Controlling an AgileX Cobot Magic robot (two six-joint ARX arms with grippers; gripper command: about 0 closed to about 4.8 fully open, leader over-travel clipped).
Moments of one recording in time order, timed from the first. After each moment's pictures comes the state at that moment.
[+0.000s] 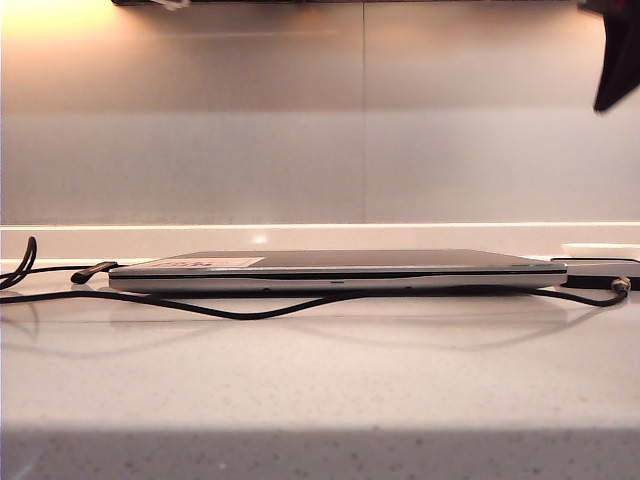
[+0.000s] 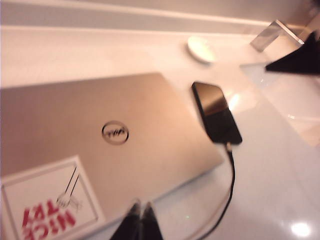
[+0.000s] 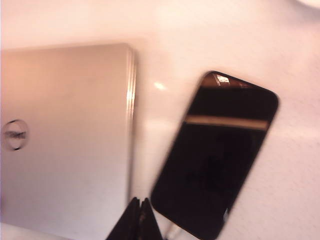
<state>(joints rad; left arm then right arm) -0.64 0.83 0.82 -0.34 0.12 -0.37 0.01 1.38 1.41 -0.97 -0.26 0.10</state>
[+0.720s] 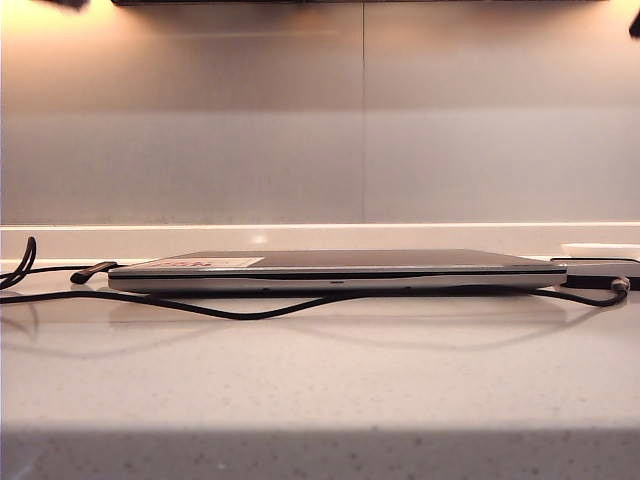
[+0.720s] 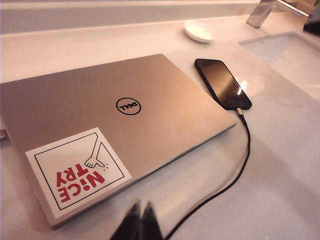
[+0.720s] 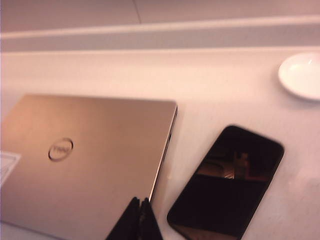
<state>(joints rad) -0.64 0.50 0.58 -0.37 0.12 -0.20 0.09 0.74 0.79 -0.46 -0.22 0.10</state>
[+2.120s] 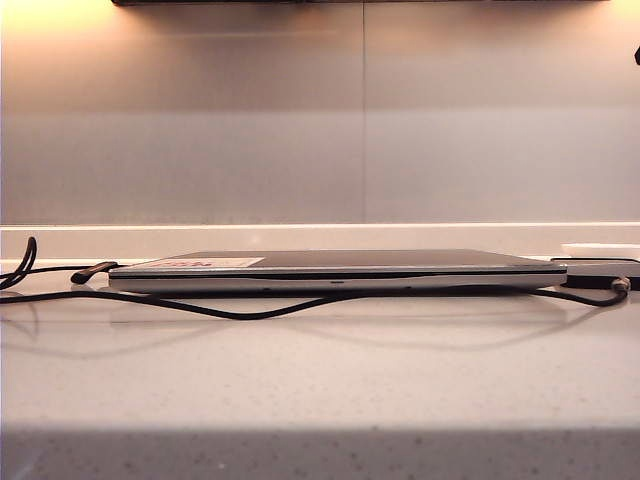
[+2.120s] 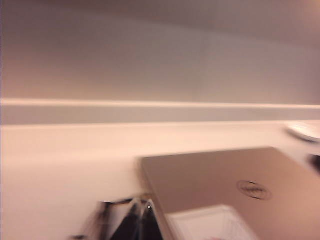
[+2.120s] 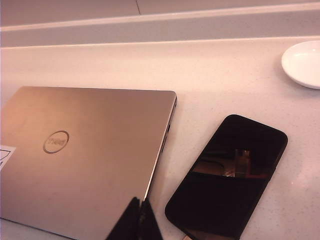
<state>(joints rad) -0.23 0.24 0.19 0.13 0.12 -0.13 0.09 0.70 0.70 -0.41 -0.22 0.11</state>
